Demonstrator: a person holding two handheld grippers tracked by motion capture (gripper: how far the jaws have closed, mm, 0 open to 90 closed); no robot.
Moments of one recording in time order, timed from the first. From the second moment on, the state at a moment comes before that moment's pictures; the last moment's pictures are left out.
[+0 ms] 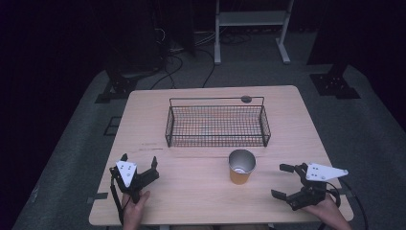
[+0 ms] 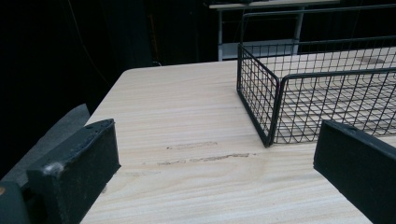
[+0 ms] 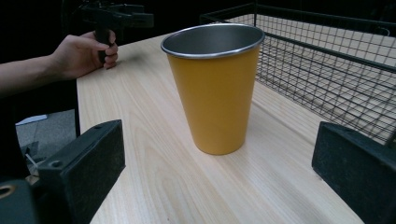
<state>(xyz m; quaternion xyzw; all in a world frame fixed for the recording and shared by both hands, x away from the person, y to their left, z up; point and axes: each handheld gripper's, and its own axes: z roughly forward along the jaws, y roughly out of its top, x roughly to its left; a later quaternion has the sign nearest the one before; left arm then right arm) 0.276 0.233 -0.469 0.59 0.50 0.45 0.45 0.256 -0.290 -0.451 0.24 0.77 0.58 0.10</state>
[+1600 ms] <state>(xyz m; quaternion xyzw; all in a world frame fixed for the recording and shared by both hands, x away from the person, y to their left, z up) 0.276 0.234 -0.469 0.59 0.50 0.45 0.45 0.299 -0.215 -0.446 0.24 0.82 0.51 0.10</state>
